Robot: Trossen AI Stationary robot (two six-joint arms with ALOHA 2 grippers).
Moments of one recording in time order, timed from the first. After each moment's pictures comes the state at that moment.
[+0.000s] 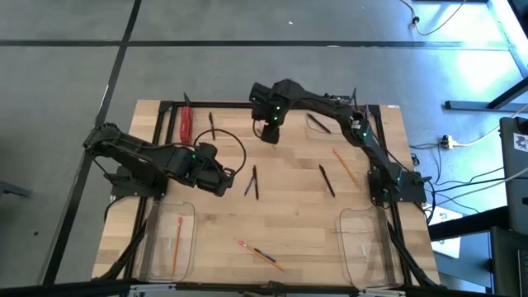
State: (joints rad) left arm -0.30 1.44 1.40 -1.36 -0.48 -1.60; right arm -0.41 2.34 2.35 -1.39 -0.14 -0.21
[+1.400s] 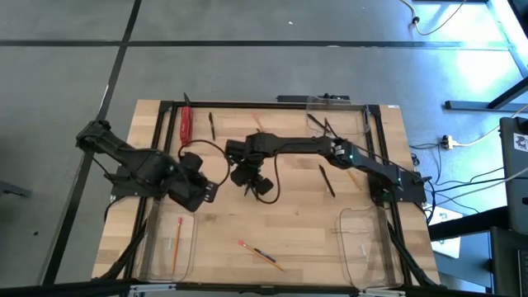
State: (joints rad) left arm -0.51 1.33 1.40 -1.41 -0.42 -1.70; right arm -0.07 2.50 2.33 -1.11 -0.41 -0.82
